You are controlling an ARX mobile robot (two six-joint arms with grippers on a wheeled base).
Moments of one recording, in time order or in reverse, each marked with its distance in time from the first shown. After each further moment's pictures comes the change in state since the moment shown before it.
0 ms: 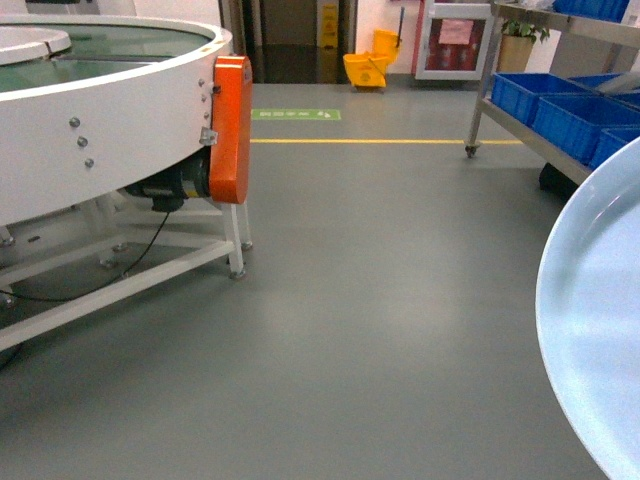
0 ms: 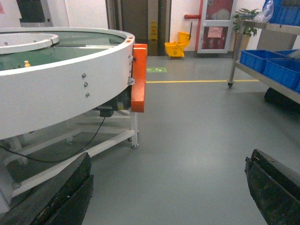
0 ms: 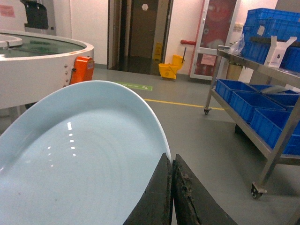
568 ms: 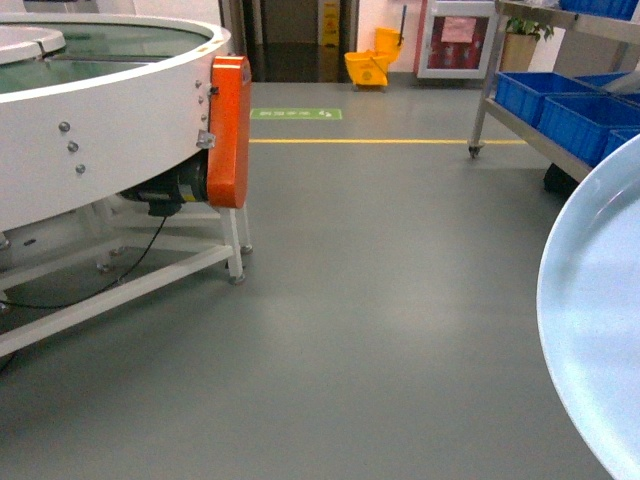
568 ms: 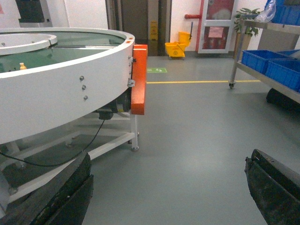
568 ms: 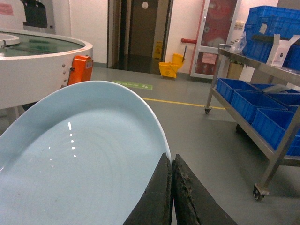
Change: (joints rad) left arm 0.000 0.000 0.000 0.001 0.001 0.000; right arm 0.000 0.002 0.000 -0.001 0.000 0.000
